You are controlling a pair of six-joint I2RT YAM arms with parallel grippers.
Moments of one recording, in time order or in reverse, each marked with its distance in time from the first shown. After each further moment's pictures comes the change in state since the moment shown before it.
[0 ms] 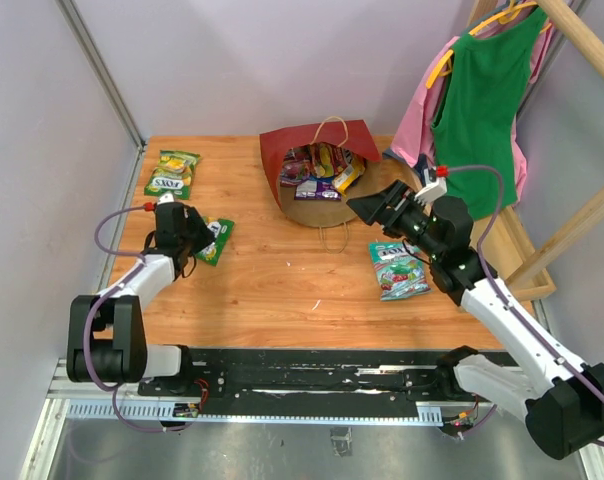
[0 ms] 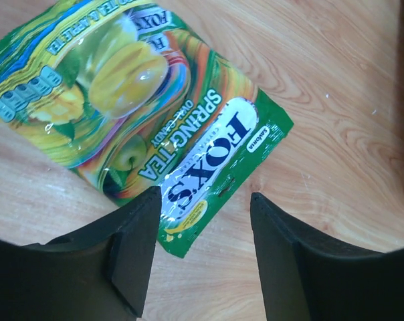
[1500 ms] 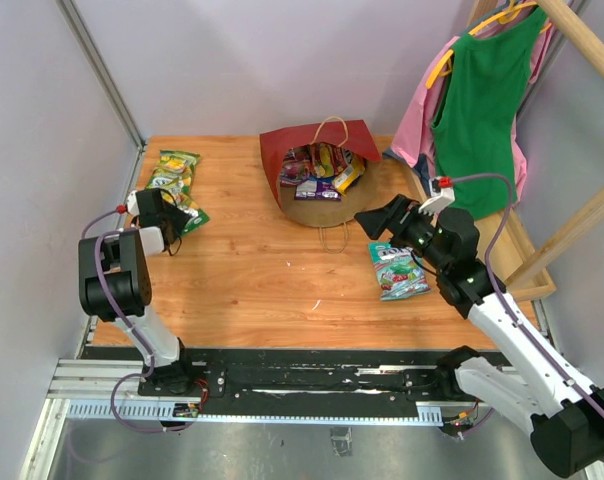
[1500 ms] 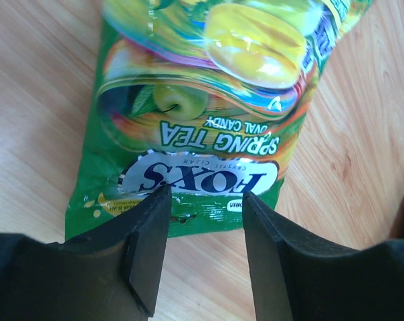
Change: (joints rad) left arm 0.197 0.422 0.214 0.183 0.017 -0.256; right arm 0.000 -0.109 -0.058 -0.103 0.069 -0.183
